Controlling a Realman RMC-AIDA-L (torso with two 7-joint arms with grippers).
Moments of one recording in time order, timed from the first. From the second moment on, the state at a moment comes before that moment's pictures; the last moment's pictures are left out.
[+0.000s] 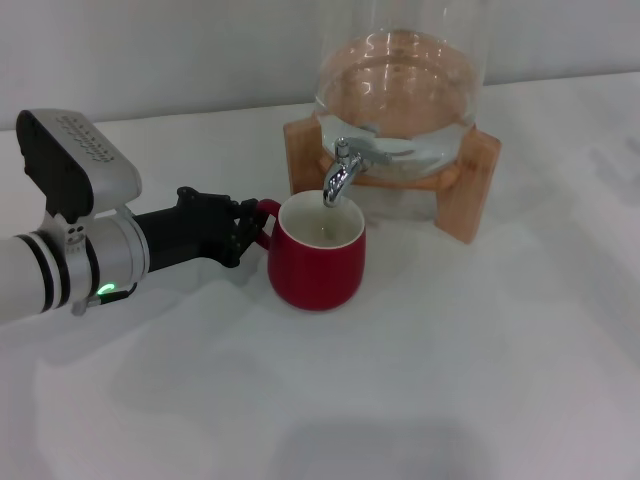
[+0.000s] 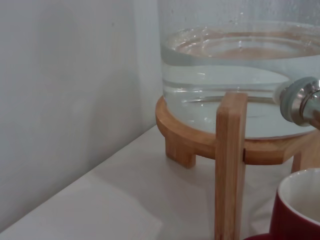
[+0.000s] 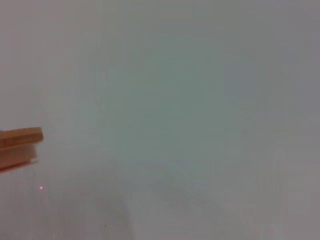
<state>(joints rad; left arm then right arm) -0.84 -2.10 0.98 0.19 -1.47 -0.89 2.12 0.13 2.01 2.31 0.91 -1.20 1.09 -1.74</state>
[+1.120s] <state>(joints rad) -0.74 -2.09 1.03 0.33 -1.47 -1.00 2.00 0.12 2.01 2.32 0.91 -1.19 1.11 -1.74</state>
